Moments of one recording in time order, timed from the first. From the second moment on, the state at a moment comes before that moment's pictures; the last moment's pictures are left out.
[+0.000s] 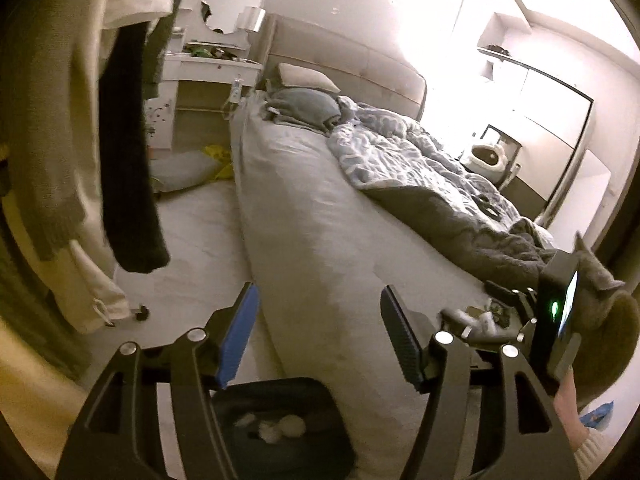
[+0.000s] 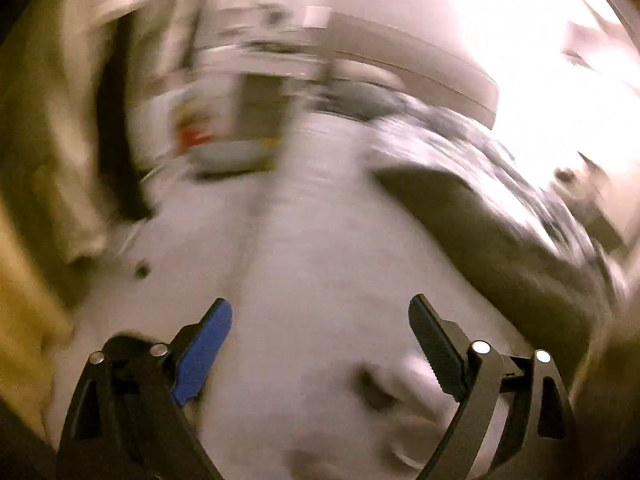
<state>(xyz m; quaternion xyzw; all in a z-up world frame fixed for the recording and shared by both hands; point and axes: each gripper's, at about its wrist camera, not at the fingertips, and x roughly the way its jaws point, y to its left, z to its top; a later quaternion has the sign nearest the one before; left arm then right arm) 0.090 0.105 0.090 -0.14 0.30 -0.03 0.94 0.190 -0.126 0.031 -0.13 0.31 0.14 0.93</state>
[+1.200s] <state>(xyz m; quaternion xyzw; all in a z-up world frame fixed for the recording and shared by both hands) 0.173 -0.074 0.028 -0.07 0.37 -0.15 0.91 0.144 -0.483 0.077 0.03 0.25 -0.10 0.96</state>
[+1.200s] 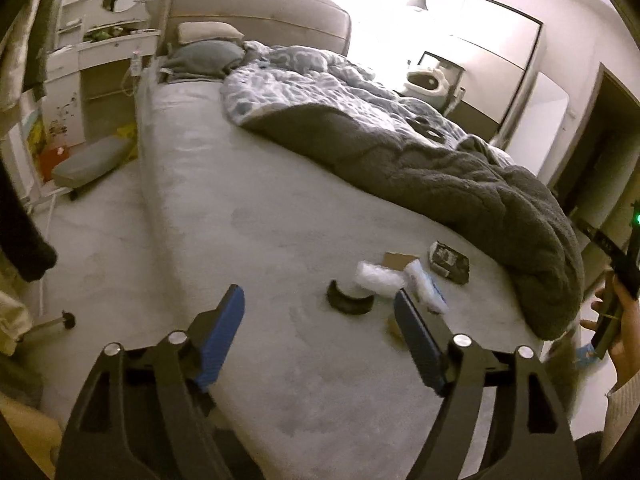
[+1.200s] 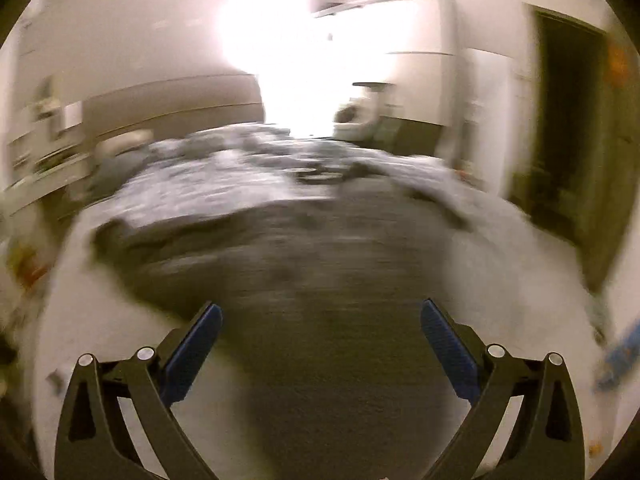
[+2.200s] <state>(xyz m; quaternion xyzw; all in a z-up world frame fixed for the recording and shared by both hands) 0.232 -0.112 -0.055 -0.01 0.42 -0.20 0.89 0.247 -0.313 -0.060 0.18 0.49 0.14 0.84</state>
